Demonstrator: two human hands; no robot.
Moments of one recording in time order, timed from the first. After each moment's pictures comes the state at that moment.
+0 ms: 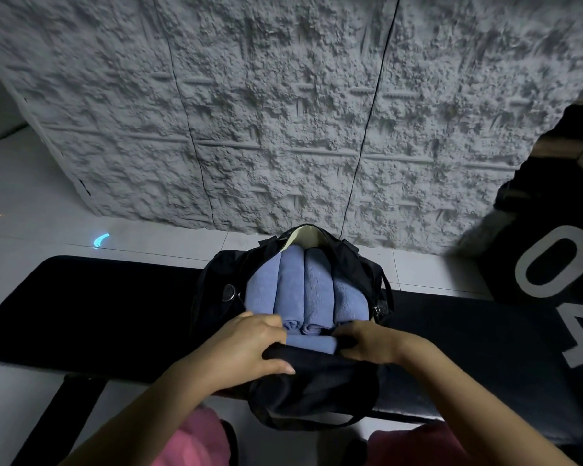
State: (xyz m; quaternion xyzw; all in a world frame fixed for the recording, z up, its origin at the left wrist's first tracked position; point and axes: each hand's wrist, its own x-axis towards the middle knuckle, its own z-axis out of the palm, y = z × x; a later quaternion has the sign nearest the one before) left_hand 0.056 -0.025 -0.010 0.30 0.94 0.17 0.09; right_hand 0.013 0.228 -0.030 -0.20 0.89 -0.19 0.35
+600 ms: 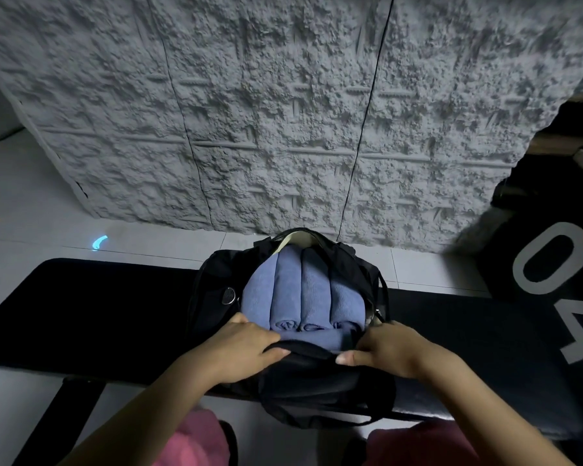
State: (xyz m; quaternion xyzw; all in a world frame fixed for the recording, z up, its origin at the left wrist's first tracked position) left_hand 0.047 -0.025 -0.029 0.24 0.95 0.07 0.19; right_hand 0.039 0.244 0.003 -0.18 0.94 -0.06 0.30
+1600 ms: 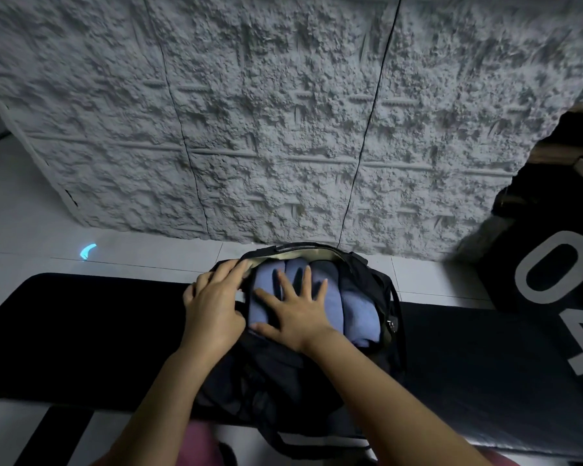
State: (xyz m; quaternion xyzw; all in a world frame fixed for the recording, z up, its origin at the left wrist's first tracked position) left_hand 0.004 -0.052 0.000 -0.03 0.98 0.19 -0.07; right_hand -0.029 0.099 -0.047 -0.21 0.97 -0.04 0.11
